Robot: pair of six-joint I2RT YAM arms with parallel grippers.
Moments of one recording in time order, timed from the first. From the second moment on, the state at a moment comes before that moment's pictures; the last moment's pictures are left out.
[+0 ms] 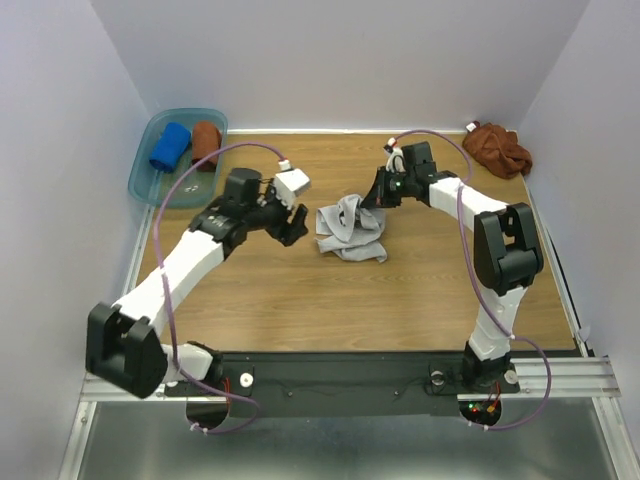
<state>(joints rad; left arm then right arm) -0.40 1.25 1.03 -0.37 0.43 0.24 0.28 1.95 1.40 -0.25 -0.58 0.39</state>
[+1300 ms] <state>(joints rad) -0.56 1.94 1.31 -0.18 0.50 0.32 0.05 1.87 1.47 -0.47 -0.34 0.02</state>
